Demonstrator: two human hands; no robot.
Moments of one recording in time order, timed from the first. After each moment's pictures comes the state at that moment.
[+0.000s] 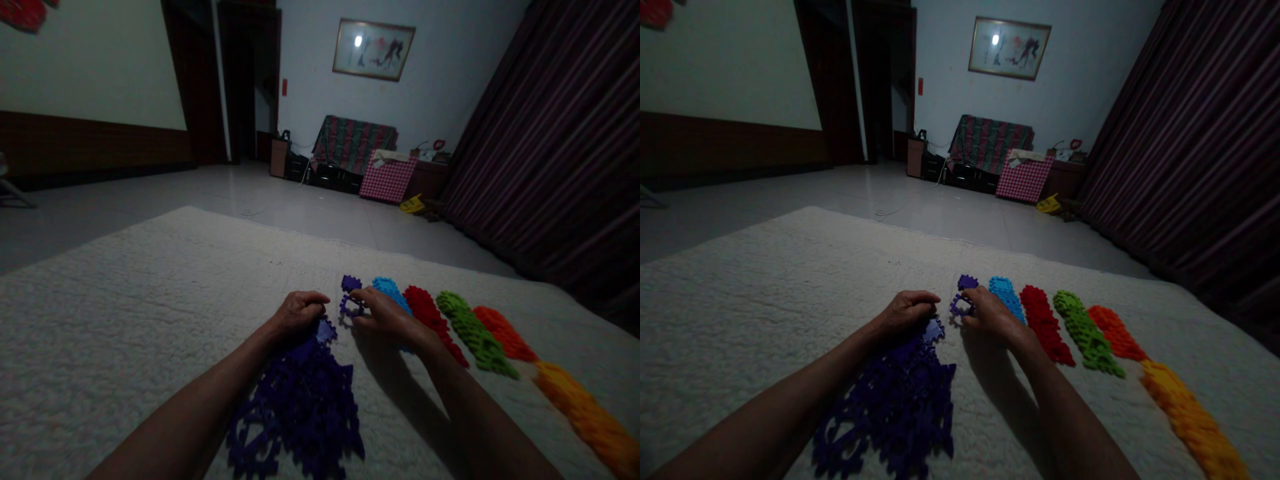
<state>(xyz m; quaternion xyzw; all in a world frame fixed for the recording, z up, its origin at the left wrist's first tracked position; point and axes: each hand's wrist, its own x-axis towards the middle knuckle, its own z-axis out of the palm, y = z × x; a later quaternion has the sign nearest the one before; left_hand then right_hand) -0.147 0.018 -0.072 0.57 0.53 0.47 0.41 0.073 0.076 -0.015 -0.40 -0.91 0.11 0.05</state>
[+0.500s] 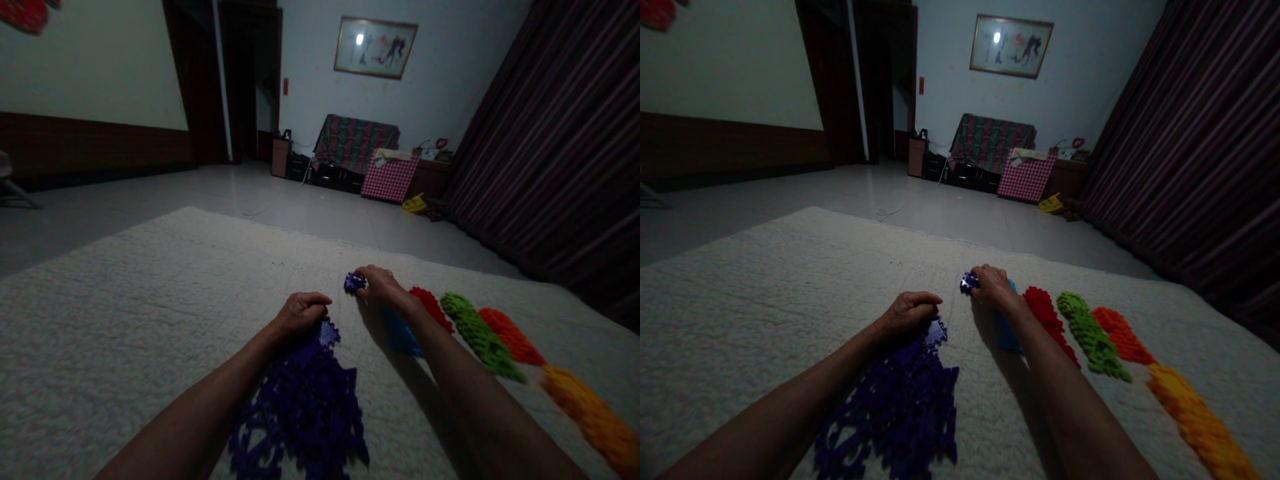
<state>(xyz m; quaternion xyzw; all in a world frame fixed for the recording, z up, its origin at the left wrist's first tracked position) -0.146 0.022 -0.078 0.56 0.53 0.47 0.43 0.055 0.141 -0.011 -0.48 -0.88 -0.01 0.01</state>
